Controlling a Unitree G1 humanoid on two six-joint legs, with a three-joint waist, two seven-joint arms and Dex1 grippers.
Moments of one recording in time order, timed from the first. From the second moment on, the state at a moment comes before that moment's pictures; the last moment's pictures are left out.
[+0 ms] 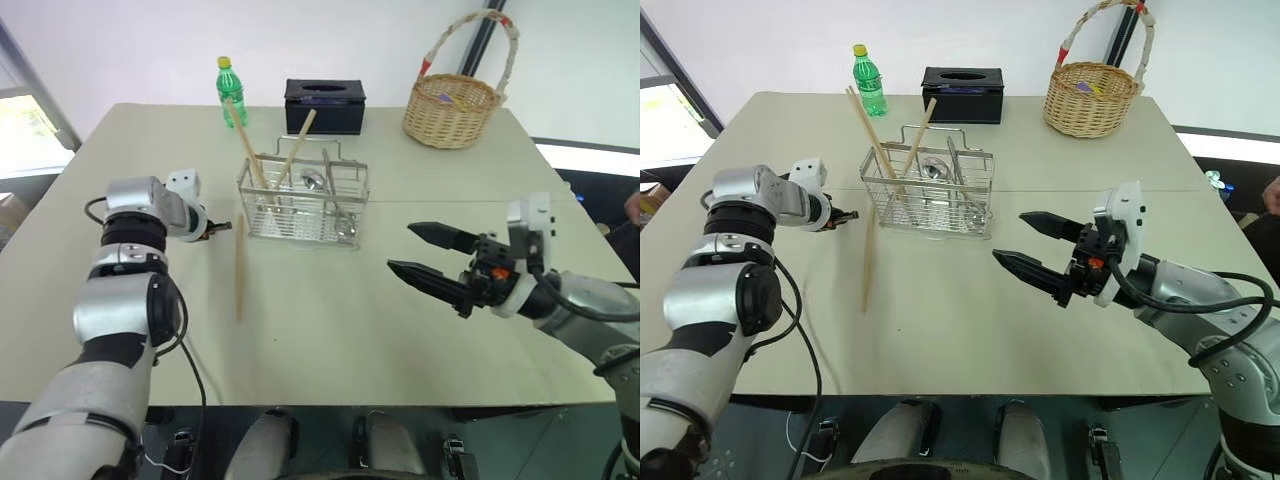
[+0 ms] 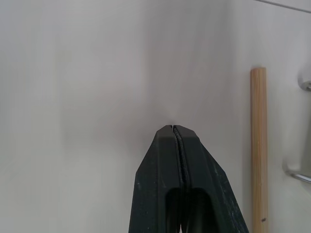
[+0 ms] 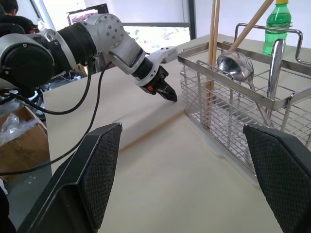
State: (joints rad) left arm -1.16 0.46 0.21 0.99 -0.18 1.14 -0.17; right arm -0.12 -0.79 -0.28 -0.64 1.07 0.74 0.59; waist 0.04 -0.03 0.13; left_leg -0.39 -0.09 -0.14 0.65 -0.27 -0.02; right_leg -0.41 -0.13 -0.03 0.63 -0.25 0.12
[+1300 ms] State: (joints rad) left arm -1.24 0.48 0.14 1.10 -0.16 1.16 -0.32; right arm -0.24 -0.84 -0.27 -0.55 1.11 0.84 0.64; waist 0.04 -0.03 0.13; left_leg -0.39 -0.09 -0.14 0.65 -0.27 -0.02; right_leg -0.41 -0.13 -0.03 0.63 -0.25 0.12
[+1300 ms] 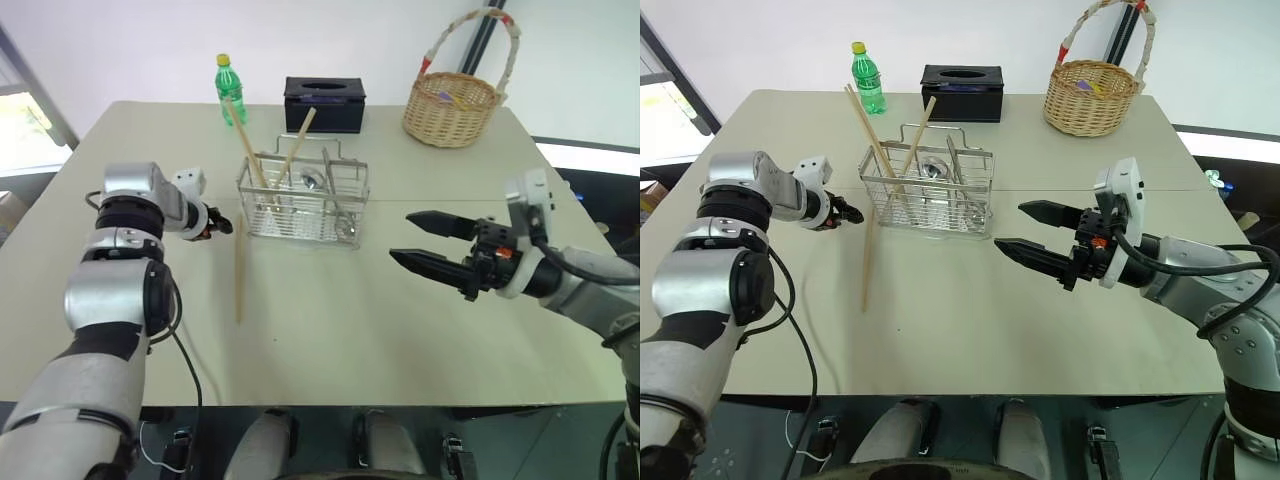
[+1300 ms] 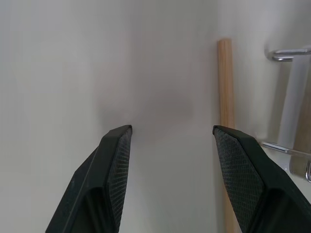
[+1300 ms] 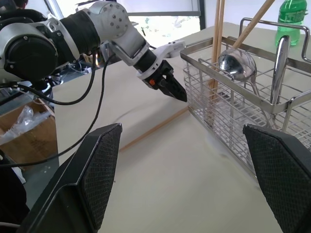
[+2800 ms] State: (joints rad) left arm -1.37 0.52 0.05 1.20 -0.06 1.17 -0.47; right arm -0.21 -0.82 -0.28 -0.57 1.12 0.84 0.61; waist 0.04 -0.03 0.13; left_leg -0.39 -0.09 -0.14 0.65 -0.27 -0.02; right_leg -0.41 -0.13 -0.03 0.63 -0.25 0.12
